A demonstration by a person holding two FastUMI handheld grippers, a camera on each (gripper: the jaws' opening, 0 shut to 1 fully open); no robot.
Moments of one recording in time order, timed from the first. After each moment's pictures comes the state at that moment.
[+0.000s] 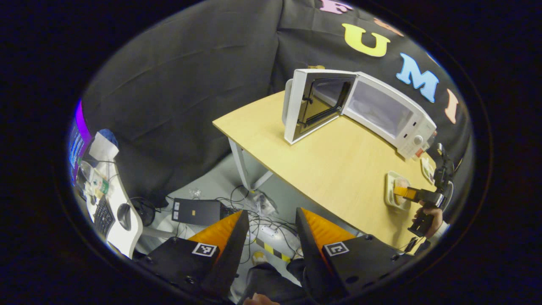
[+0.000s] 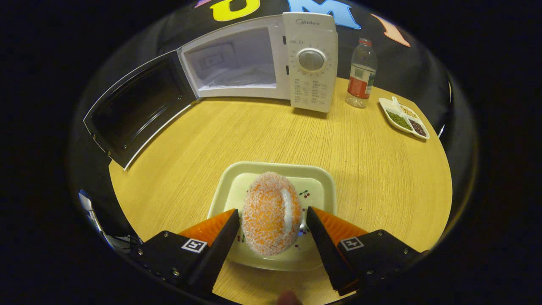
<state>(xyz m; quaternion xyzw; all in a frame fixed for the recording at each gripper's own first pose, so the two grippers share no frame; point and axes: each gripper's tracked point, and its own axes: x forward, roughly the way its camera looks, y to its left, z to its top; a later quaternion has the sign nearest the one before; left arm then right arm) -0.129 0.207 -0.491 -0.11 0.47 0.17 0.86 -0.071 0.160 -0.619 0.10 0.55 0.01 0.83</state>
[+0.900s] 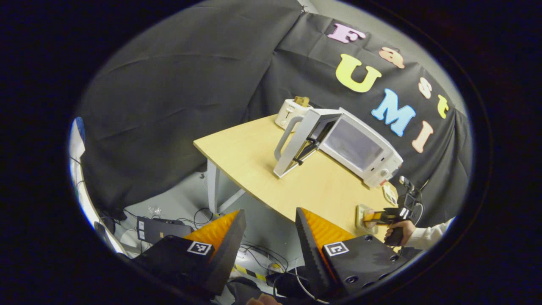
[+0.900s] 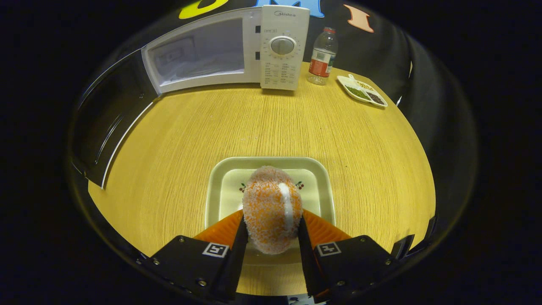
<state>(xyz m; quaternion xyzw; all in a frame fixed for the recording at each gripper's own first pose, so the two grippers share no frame) -0.104 0.295 -0.471 -0.20 0.34 0.05 0.92 -0.109 0.188 -0.604 0.10 0.60 -0.14 0.78</state>
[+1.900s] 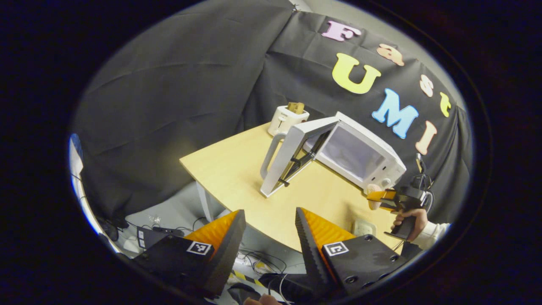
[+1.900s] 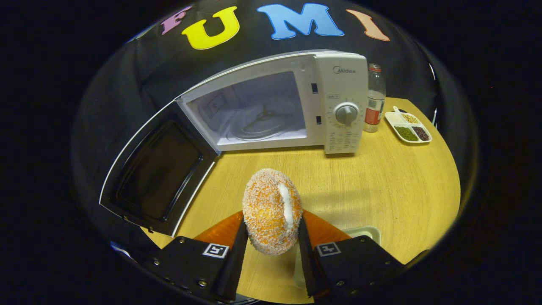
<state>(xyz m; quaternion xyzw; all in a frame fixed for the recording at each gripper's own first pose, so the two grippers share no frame) -0.014 0.266 -0.447 -0.17 0.35 0.07 0.92 0.054 0.243 -0.528 0.24 0.48 -0.04 0.84</state>
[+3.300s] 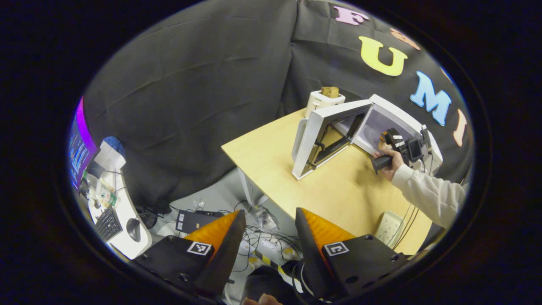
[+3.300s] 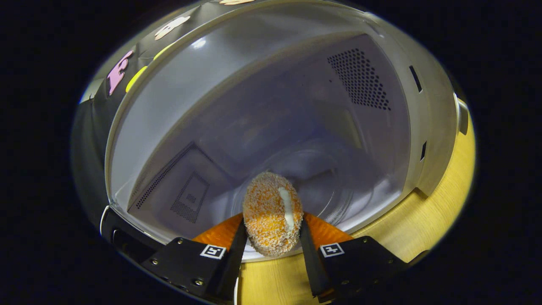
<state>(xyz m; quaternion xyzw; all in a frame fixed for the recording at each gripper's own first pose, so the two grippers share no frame) -0.061 0.266 -0.437 -0.11 0.44 0.21 0.87 0.304 0.248 -0.616 0.38 0.28 -0.20 0.86</state>
